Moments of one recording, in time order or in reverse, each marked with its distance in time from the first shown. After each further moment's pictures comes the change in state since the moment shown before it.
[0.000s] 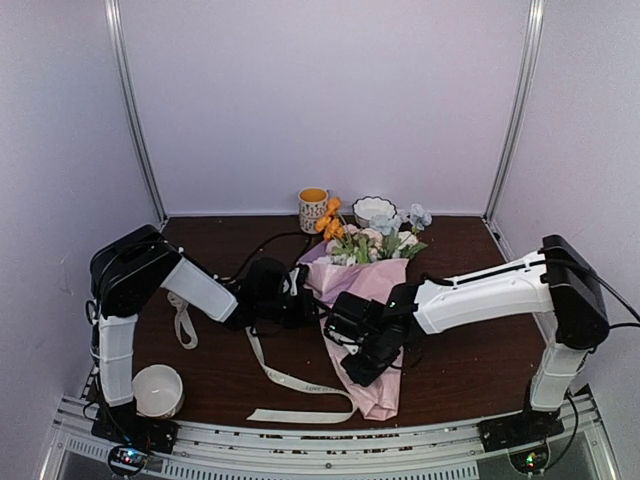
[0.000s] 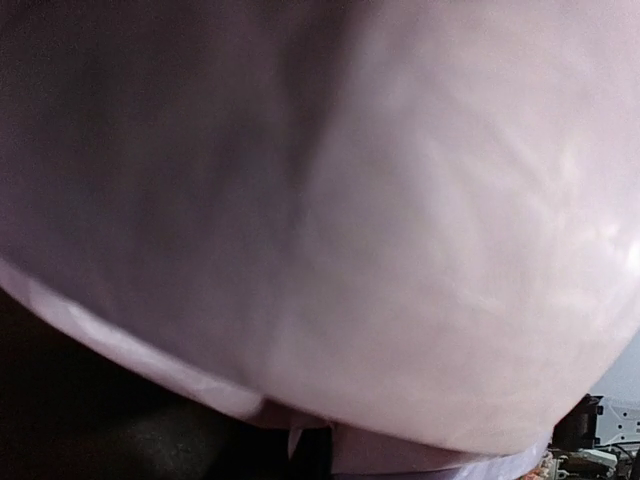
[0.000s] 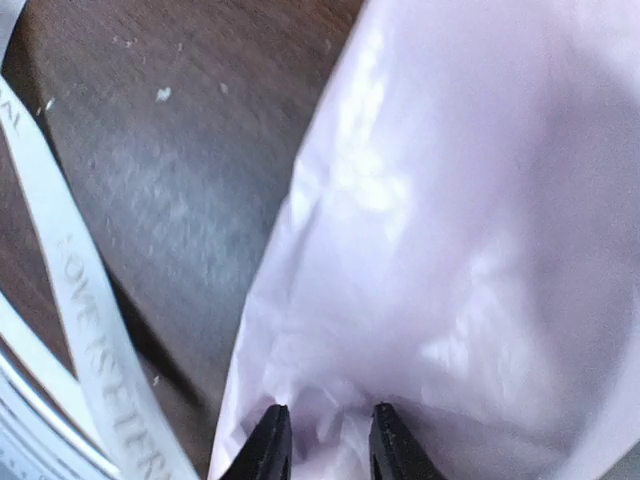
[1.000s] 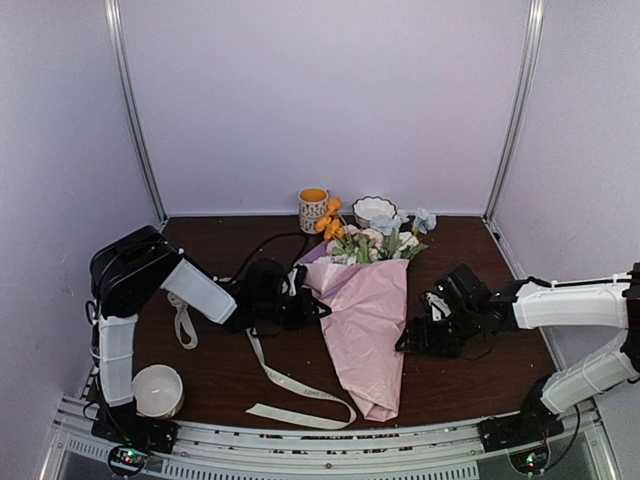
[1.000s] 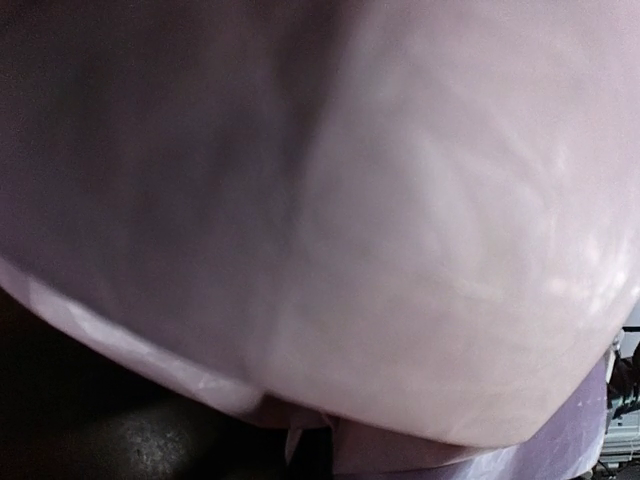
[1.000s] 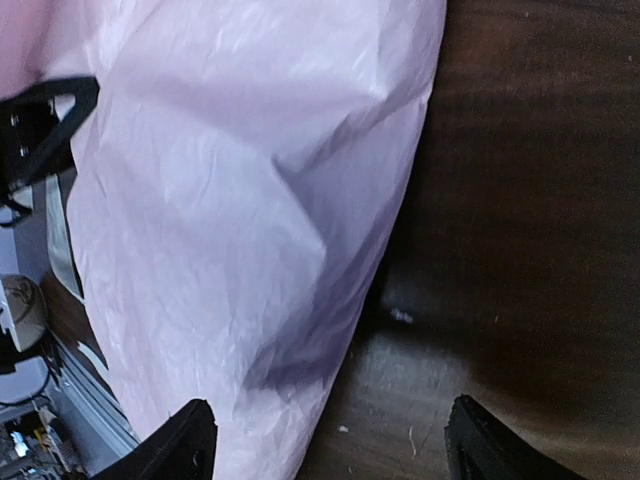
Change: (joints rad) left arm -0.005 -0.001 -0.019 0.050 0.007 -0.079; right arm -0.415 -0.566 -0.593 0.302 -0.283 0.356
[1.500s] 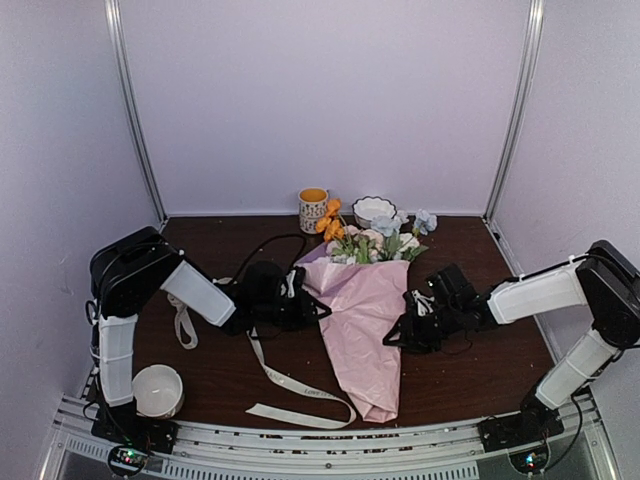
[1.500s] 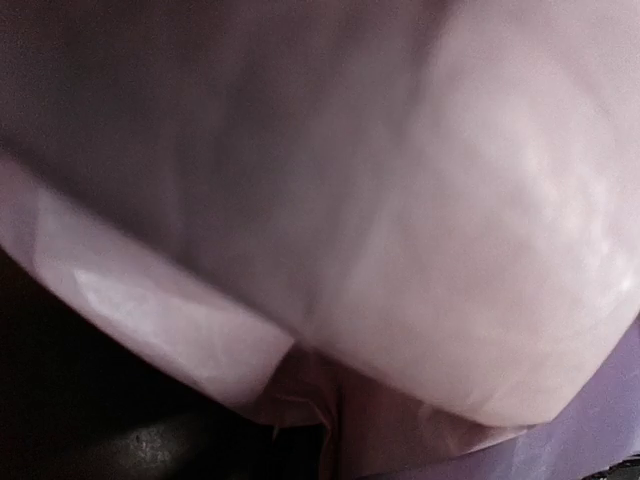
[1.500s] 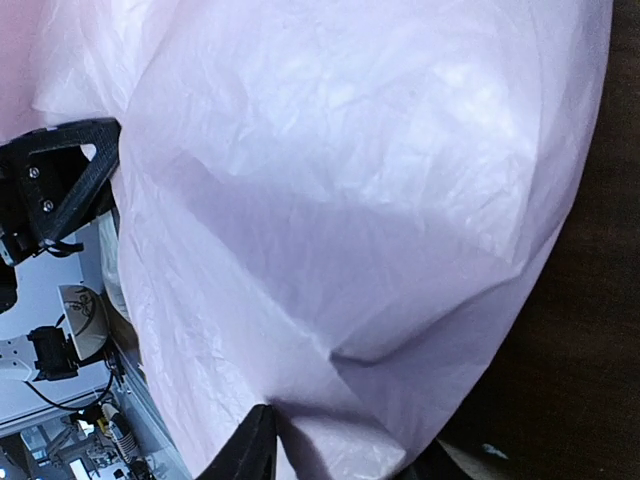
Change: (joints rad) left arm 0.000 0.000 -0.029 0.044 0.002 -0.027; right arm -0.101 0.253 -0.003 0.366 -0.233 0.070
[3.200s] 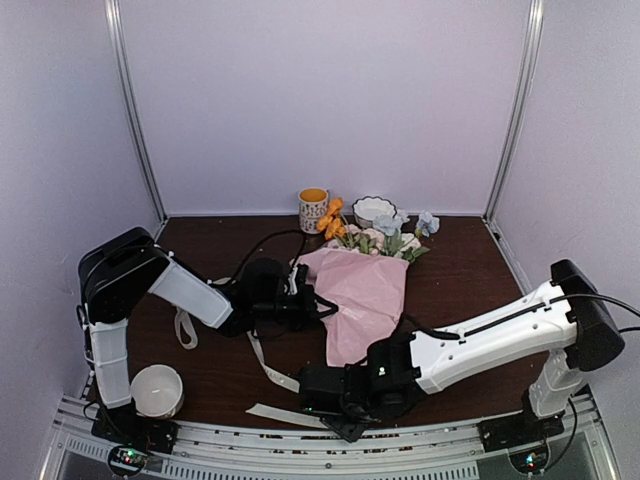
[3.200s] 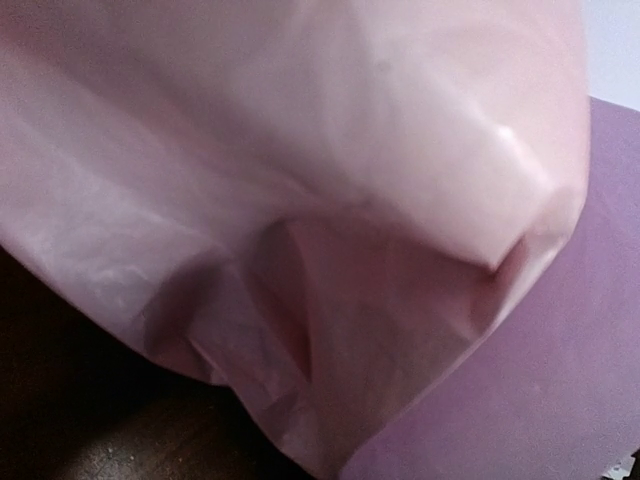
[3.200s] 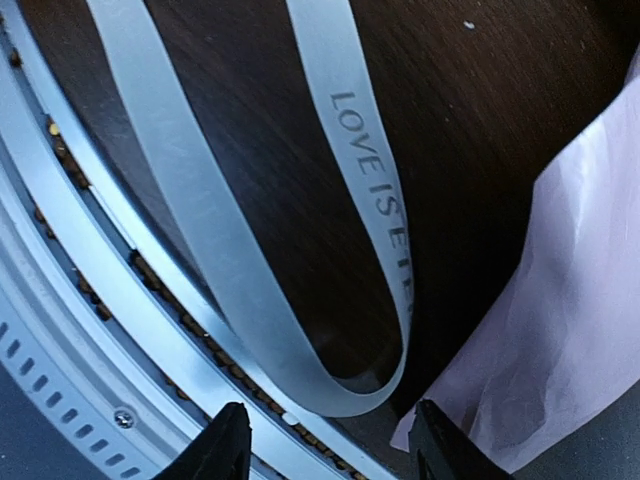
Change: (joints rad) left arm -0.043 -0.083 -0.024 0.026 -0.005 -0.150; right arm 0.884 0.265 0.665 -0.798 0.693 -0.256
